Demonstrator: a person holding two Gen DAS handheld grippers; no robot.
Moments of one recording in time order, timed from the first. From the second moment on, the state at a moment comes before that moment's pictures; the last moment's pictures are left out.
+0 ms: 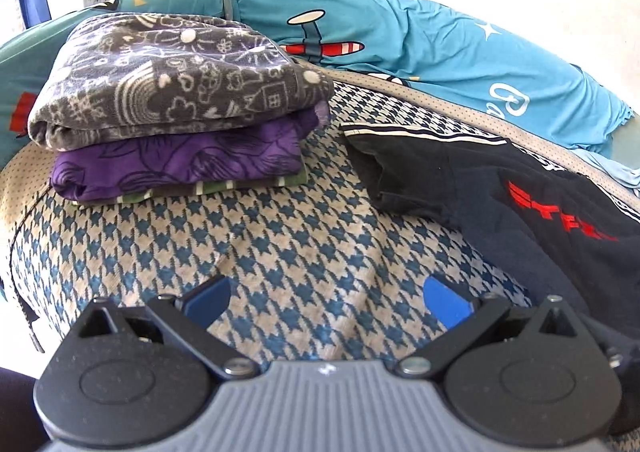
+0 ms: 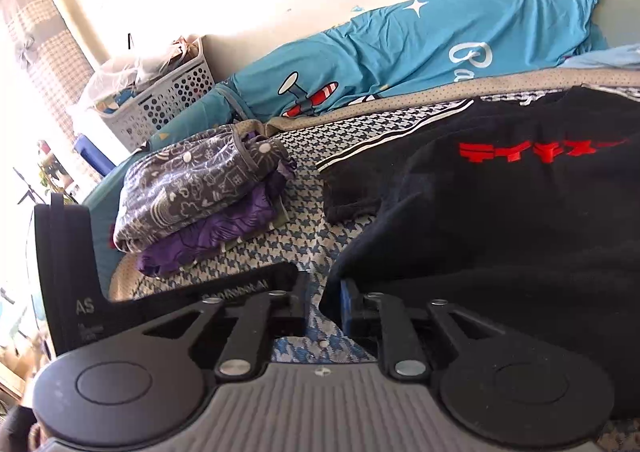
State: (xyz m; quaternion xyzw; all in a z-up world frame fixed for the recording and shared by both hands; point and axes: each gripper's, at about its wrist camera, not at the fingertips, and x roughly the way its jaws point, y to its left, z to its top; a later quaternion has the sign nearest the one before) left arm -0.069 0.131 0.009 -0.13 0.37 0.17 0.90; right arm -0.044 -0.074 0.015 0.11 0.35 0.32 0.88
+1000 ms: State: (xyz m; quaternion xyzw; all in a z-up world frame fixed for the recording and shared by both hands) left arm -0.067 0.093 0.003 -0.10 0.38 0.10 0.91; right arm -0.115 -0.098 -0.033 -0.13 0.31 0.24 0.91
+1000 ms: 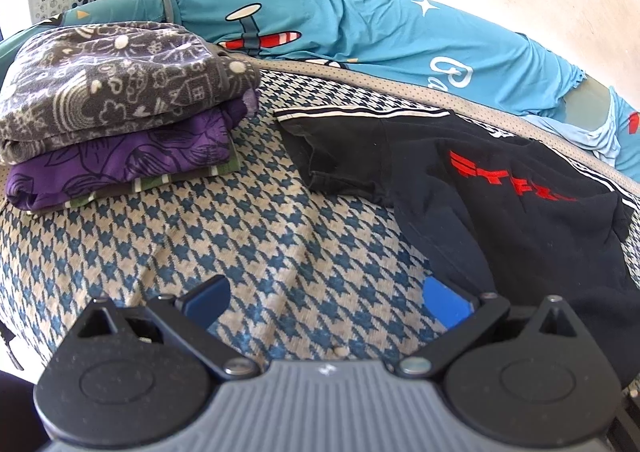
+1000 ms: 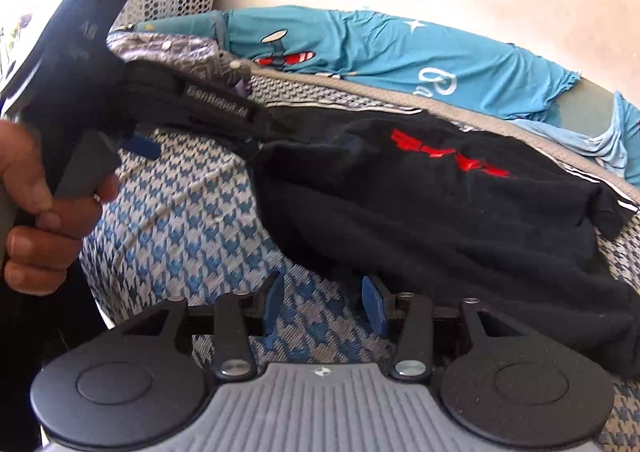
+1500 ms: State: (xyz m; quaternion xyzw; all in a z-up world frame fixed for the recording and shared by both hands) left arm -0.060 0.078 -0.008 -0.09 0.40 0.08 0.91; right arm -0.080 -0.087 -0.060 -0.16 0.27 0.20 0.93
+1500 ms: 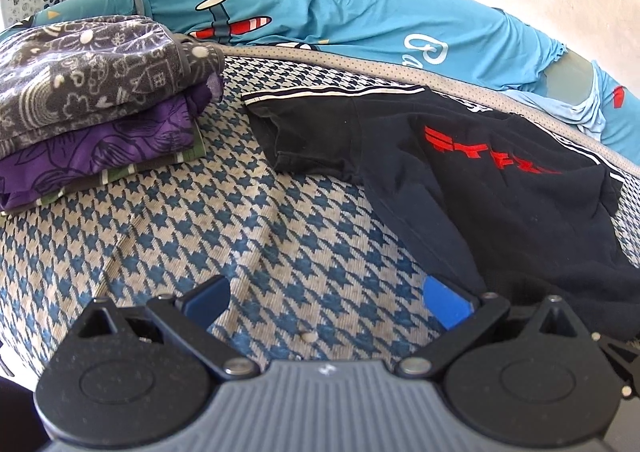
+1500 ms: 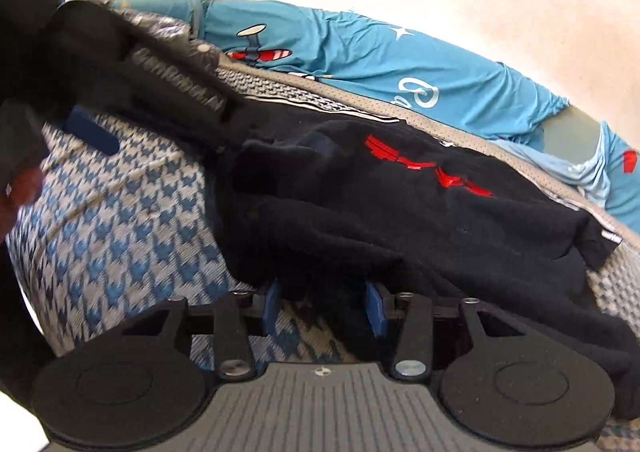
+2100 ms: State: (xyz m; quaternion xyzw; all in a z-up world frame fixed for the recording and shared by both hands) left arm -0.067 0.104 0.004 -0.13 0.37 0.11 0.91; right arm -0.103 -0.145 0.003 0.07 0.32 0.33 0.88
